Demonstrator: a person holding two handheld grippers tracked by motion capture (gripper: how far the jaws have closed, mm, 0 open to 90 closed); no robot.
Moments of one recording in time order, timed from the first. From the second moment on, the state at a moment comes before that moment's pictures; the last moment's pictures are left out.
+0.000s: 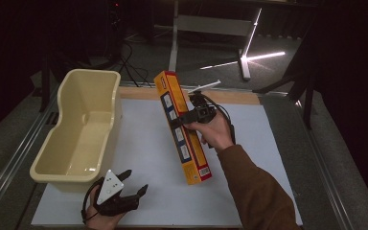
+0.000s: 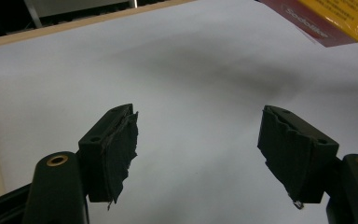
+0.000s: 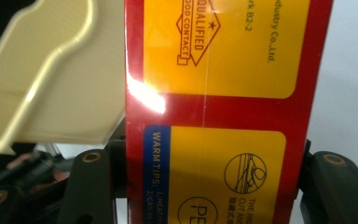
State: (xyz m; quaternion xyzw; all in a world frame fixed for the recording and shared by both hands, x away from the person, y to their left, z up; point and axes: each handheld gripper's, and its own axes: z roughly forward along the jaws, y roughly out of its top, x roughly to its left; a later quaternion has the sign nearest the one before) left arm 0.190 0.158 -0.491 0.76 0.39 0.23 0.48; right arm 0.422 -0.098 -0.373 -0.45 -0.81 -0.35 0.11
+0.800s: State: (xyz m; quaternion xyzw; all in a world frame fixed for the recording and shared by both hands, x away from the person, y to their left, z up) left arm 0.189 0.157 -0.491 0.76 0.38 0.23 0.48; right arm 0.428 -0.082 -0.341 -0.49 -0.74 -0.43 0.16
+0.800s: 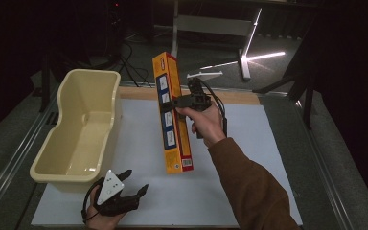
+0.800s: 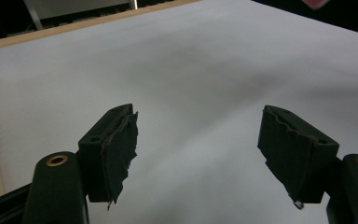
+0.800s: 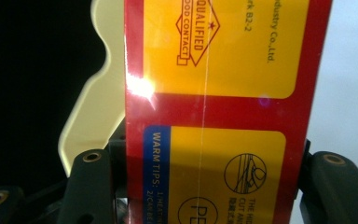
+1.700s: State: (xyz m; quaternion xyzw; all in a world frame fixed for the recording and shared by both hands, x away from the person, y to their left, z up) left arm 0.190 0.157 -0.492 0.75 0.38 0.23 0.48; right arm 0.447 -0.032 -0.332 -0.53 -0.66 -0.47 0.24
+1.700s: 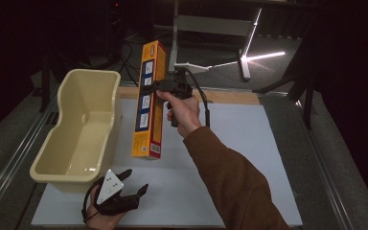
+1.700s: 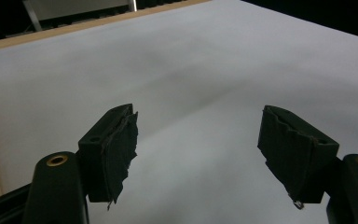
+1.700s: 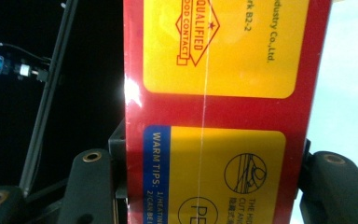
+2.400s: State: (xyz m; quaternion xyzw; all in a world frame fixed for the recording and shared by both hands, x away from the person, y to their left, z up) left arm 0.188 0.153 -0.492 0.76 0.37 0.23 0.48; right arm 0.435 0.028 -0.312 -0.52 -0.66 -0.50 0.23
